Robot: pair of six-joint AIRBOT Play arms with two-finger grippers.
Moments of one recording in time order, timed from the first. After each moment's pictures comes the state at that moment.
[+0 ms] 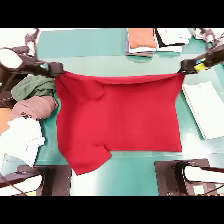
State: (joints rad) left arm -0.13 -1.33 1.36 1.31 -0.92 -1.57; right arm -0.14 -1.40 1.53 -1.29 1.30 1.35
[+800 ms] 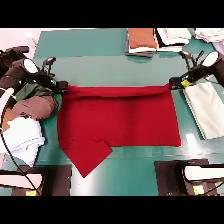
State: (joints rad) left arm -0.05 -1.53 1.33 1.30 -1.12 -1.51; right arm -0.14 -1.47 1.32 -1.31 1.22 1.32
